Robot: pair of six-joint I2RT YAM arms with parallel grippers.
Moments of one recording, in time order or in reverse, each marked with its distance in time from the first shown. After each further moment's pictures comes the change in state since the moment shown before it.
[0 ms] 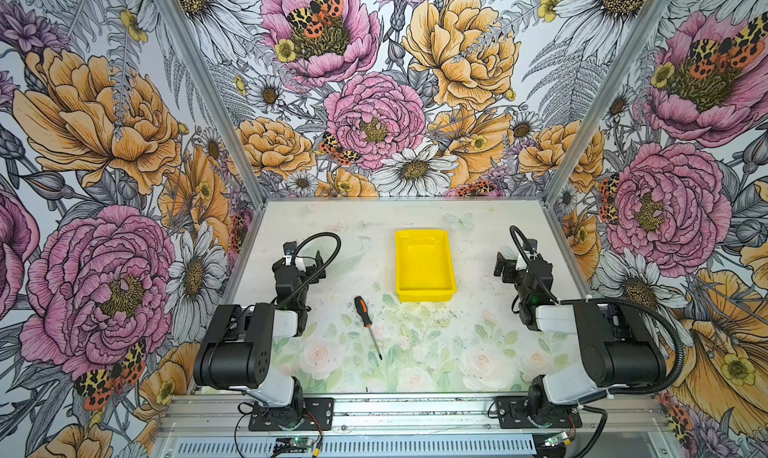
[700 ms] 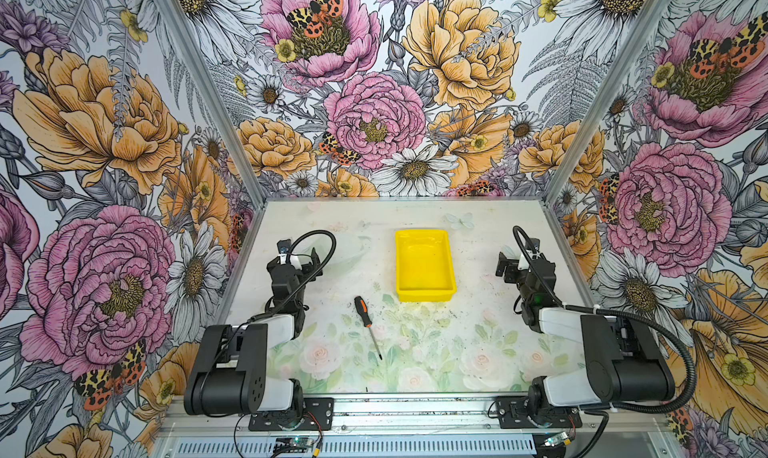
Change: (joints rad) left arm 0.006 -0.179 0.025 -0.193 -0.044 -0.032; right arm 0.007 -0.126 0.000 -0.119 0.013 0.001
